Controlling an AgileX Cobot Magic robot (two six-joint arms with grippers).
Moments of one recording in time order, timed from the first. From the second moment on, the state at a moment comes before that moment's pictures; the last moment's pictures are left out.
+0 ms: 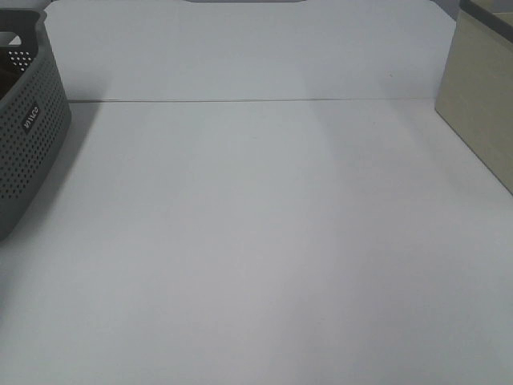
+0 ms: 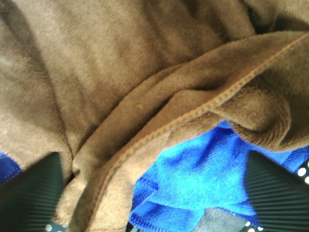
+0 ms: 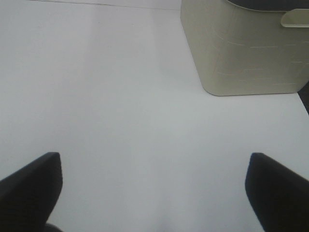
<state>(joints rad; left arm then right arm) 0.26 2.18 -1.87 0.09 1.21 1.04 0.01 0.00 -0.50 0.03 1.07 -0.05</state>
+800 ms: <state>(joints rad) 0.26 2.18 -1.87 0.11 1.21 0.97 0.01 0.00 -0.50 0.03 1.07 -0.05</state>
